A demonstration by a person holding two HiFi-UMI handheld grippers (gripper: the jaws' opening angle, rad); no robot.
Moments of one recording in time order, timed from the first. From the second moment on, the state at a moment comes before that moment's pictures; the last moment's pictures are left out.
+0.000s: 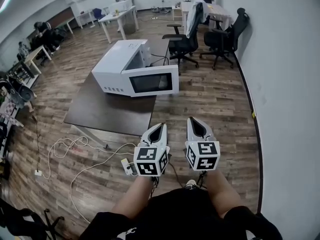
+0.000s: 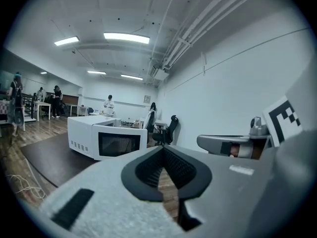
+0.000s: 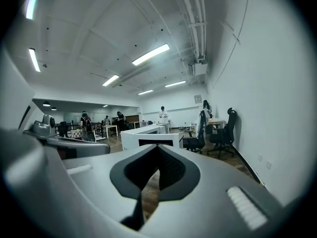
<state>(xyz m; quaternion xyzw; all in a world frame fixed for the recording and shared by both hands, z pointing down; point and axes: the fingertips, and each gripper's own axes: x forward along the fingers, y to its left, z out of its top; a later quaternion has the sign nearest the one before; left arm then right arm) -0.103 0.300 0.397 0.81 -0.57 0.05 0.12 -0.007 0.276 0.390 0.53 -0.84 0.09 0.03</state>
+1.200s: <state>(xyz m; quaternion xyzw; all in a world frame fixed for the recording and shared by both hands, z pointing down) -0.019 0.187 0.418 0.77 -0.62 0.07 0.12 0.096 0.177 0.413 0.49 -0.87 0.10 0.05</state>
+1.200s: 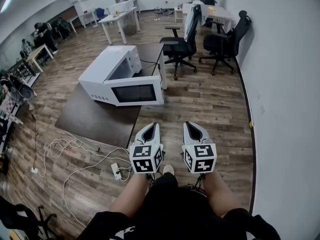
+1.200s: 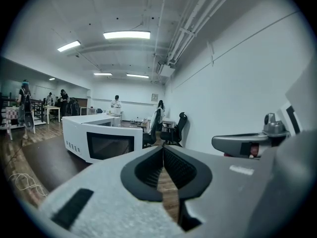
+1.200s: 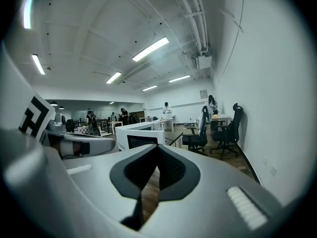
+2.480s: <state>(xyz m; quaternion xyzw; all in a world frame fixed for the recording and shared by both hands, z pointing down) -0.049 -0.021 0.484 0.75 -0.64 0.10 0.17 0.085 -0.006 0.444 0.49 -0.86 0.10 0.10</state>
